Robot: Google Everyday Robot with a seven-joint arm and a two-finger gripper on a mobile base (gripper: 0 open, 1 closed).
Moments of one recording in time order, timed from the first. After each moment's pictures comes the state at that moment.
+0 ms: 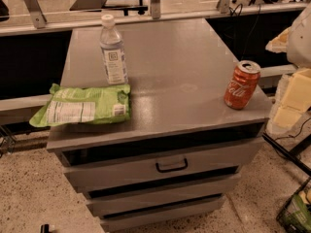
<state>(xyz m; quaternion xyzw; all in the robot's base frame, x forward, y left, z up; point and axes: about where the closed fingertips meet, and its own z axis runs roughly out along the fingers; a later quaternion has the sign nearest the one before) 0.438 -0.217 0.976 -0.60 0.78 -0.03 0.16</state>
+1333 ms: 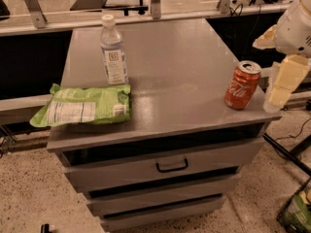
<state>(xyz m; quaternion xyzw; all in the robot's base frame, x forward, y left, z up) 0.501 -0.234 0.952 -0.64 0.75 0.01 0.15</state>
